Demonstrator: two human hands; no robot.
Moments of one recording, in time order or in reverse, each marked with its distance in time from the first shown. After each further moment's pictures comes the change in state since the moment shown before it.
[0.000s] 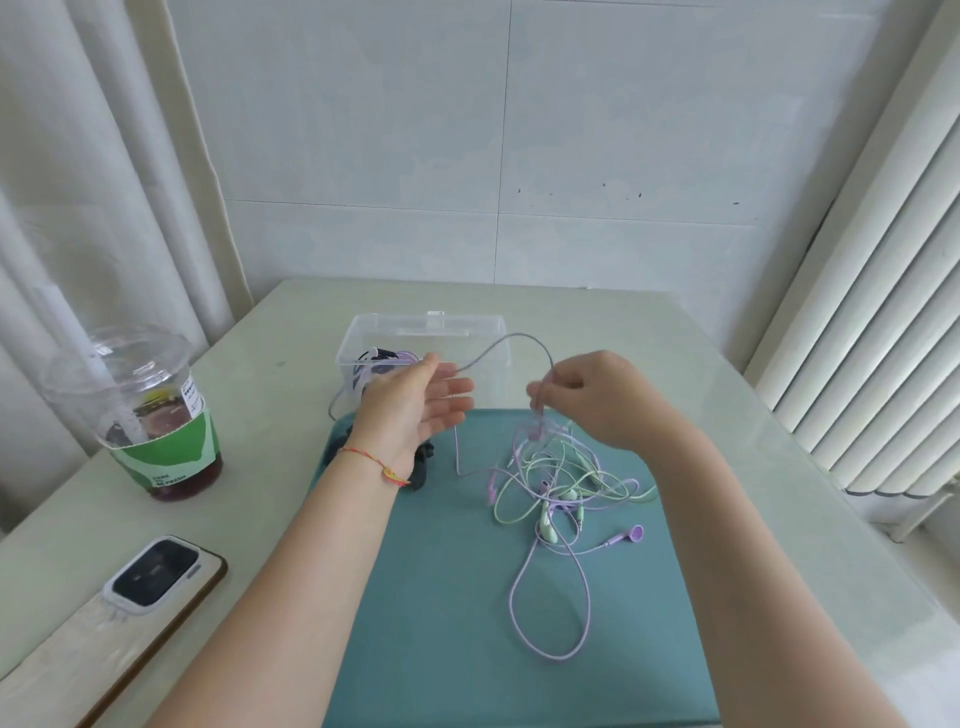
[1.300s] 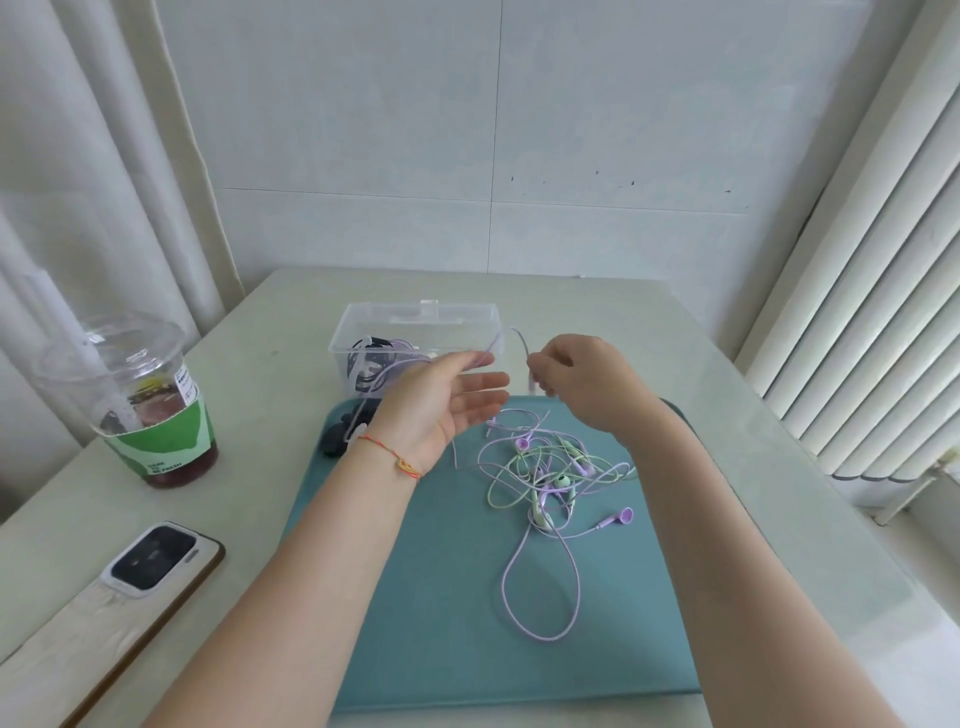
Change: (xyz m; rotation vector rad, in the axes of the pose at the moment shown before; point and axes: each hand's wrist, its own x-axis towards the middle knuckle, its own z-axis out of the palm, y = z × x) left_hand -0.016 0.001 0.024 -0.081 -0.174 -0.095; right_hand 0.005 -0.001 0.008 0.133 0.037 0.047
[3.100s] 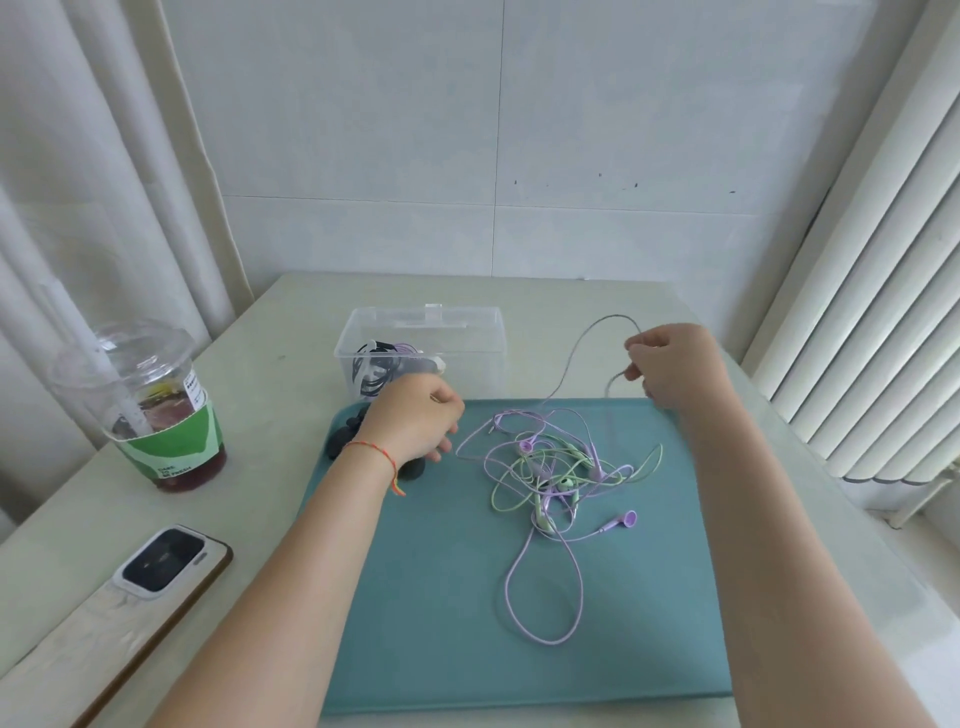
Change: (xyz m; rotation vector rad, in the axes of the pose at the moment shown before) left_hand 0.015 -0.011 -0.037 1.010 0.177 0.170; right_hand 0.008 0.045 -0.041 0.187 0.327 0.302
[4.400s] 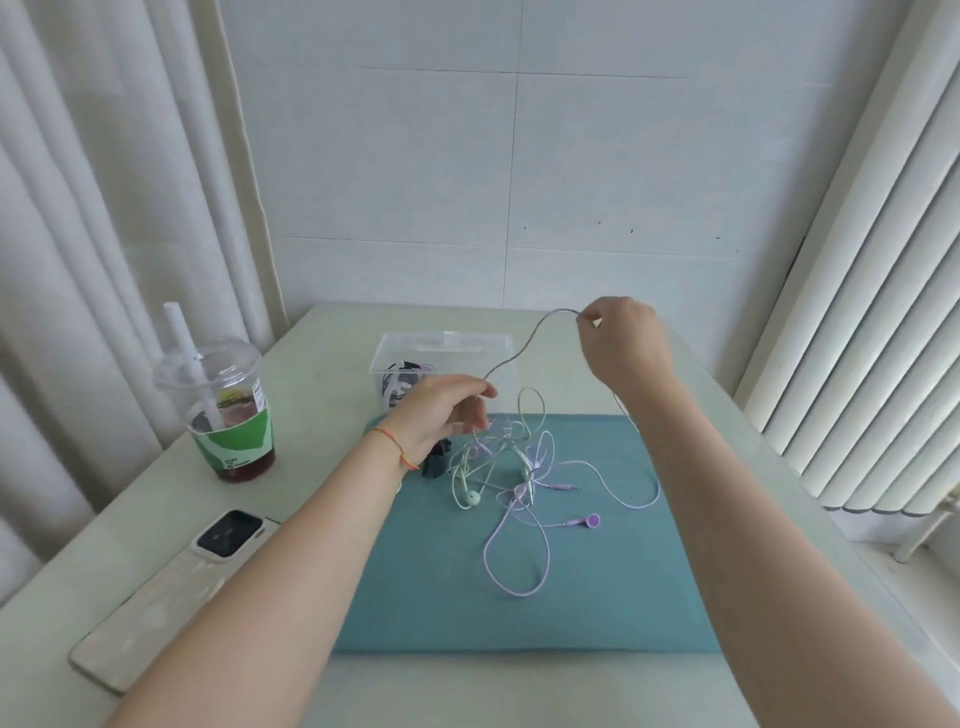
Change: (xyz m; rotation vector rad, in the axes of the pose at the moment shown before) left_hand -0.016 0.019 -0.018 -0.653 -0.262 0.043; right_hand -0.028 -0.065 0.007 -0.381 0.158 -0.346
